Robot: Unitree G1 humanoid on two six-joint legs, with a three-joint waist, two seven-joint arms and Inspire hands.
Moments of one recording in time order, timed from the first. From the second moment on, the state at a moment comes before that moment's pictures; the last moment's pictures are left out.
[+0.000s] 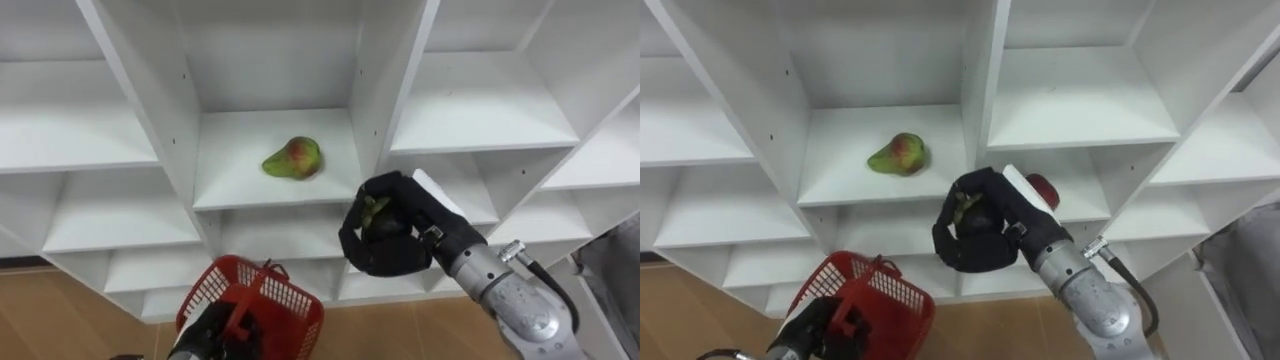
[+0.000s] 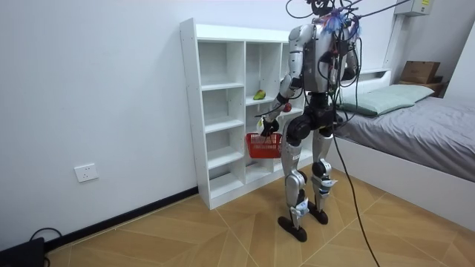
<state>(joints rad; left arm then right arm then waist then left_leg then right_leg) 0.06 0.20 -0.18 0.76 0.13 -0.08 -0.05 0.12 -0.30 0.22 -0.03 -0.13 -0.08 0.29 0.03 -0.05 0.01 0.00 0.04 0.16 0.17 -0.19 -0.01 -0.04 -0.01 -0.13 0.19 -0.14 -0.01</state>
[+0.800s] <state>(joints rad) -0.04 0.18 -0.32 0.53 -0.07 -0.16 -0.18 -0.09 -0.22 0.27 0.42 -0.10 -0.16 0.12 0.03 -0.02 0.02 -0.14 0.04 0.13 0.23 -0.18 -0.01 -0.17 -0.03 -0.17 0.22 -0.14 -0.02</state>
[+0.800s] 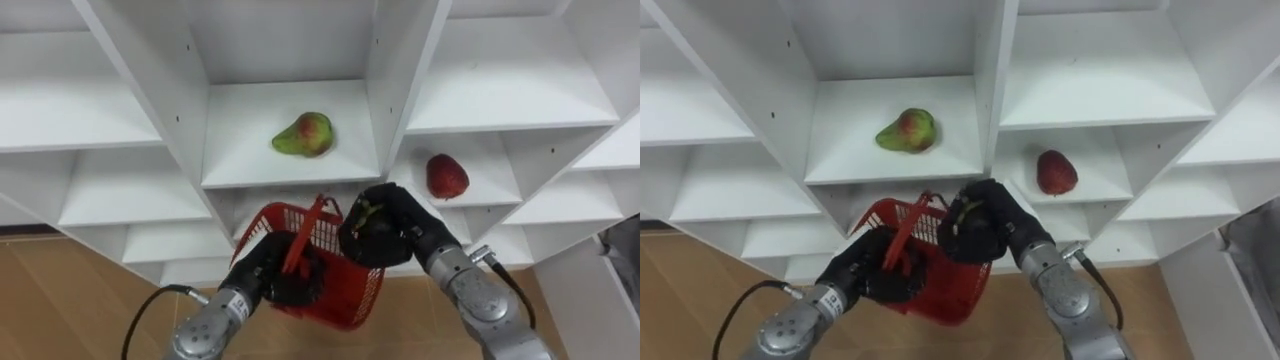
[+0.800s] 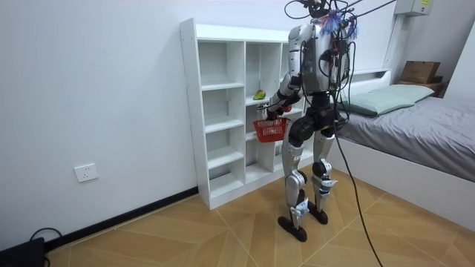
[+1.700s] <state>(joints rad) -0.09 0.18 -0.41 0.53 -0.30 -0.16 -0.21 -0.15 -0.21 0.34 0.50 0.19 -0.18 0.02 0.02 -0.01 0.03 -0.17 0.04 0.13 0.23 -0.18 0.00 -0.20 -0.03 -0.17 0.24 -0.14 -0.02</state>
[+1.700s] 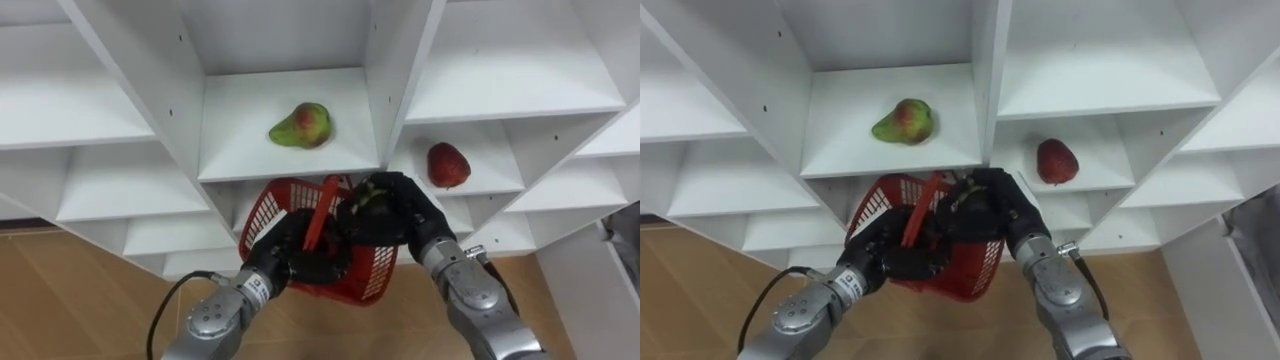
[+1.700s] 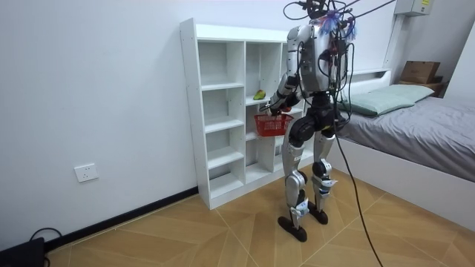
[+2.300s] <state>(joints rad) -0.09 0.19 -0.40 0.49 -0.29 -0.16 -0.21 -0.15 -0.22 0.37 0.51 0.19 -0.23 0.01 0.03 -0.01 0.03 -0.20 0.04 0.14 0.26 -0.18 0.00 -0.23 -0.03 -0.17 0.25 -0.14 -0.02</state>
